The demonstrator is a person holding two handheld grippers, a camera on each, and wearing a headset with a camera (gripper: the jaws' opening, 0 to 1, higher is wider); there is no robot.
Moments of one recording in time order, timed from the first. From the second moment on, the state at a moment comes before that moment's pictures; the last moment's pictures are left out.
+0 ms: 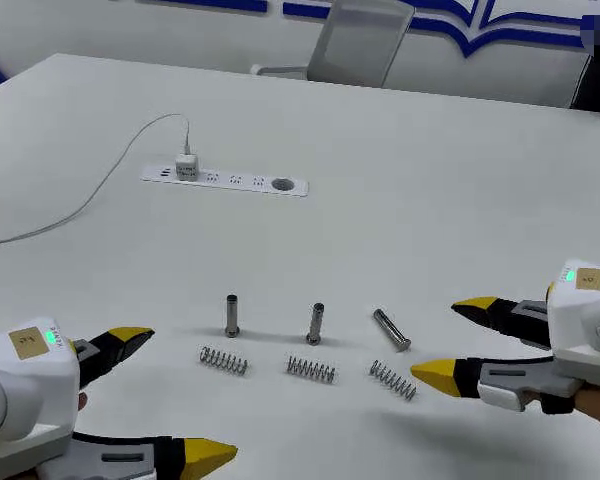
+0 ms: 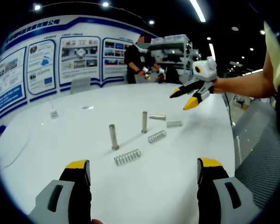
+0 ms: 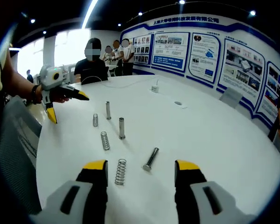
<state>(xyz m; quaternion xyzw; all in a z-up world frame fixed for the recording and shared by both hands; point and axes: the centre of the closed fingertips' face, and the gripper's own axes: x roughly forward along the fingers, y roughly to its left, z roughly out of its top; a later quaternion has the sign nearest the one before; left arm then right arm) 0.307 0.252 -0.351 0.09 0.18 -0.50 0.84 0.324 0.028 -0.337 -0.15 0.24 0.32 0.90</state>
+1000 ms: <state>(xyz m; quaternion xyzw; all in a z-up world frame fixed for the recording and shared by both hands) 0.304 0.249 -0.354 0.09 0.19 -0.50 0.84 0.379 0.038 -0.370 -0.16 0.33 0.28 0.89</state>
